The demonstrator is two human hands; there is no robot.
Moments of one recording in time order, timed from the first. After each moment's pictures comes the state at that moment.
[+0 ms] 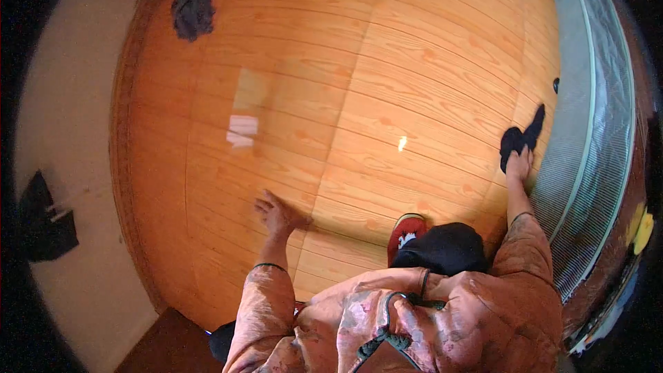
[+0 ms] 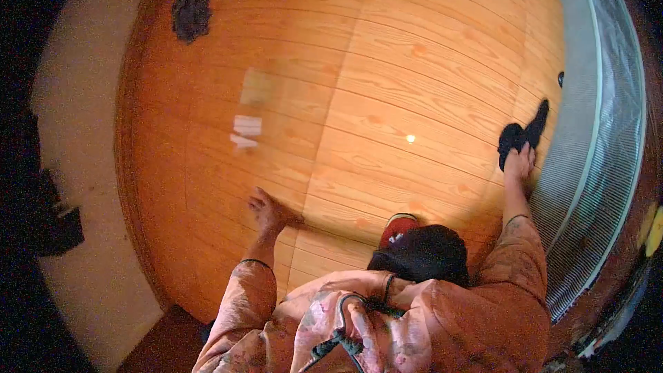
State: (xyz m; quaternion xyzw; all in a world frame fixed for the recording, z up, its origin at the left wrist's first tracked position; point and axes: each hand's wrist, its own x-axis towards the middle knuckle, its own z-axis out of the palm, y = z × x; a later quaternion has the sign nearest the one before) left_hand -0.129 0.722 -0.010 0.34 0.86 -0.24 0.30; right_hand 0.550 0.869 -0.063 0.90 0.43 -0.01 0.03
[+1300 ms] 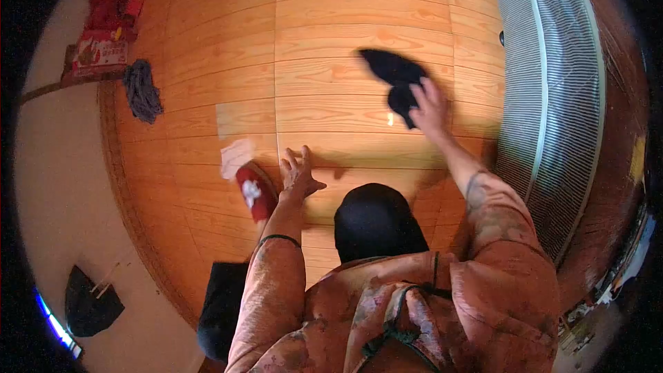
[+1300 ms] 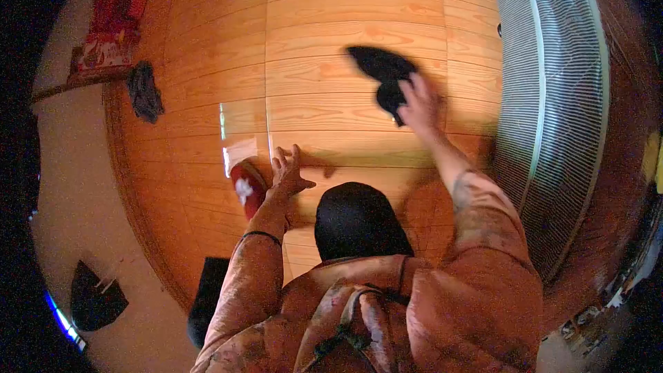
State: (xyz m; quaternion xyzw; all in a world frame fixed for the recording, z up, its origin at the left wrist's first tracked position) left_hand 0.070 0.934 0.022 0.68 0.61 -0.28 0.30; right_hand 0.454 0.977 -0.033 0.67 0.69 -0.11 -0.25
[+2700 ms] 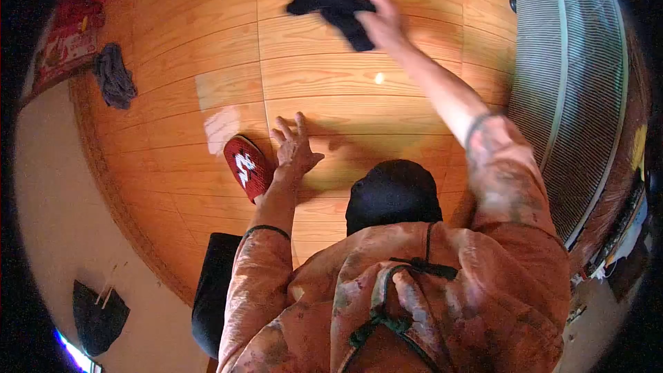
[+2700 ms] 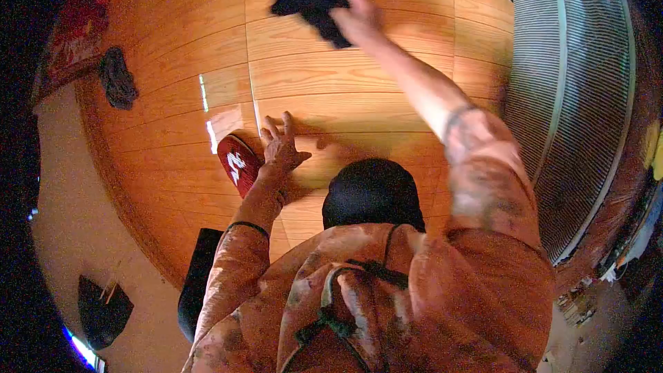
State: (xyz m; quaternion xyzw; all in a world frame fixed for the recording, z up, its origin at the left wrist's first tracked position) left_hand 0.071 0.937 0.023 0.67 0.59 -0.32 0.32; right_hand 0.334 1.105 0.012 0.57 0.31 -0.57 -0.49
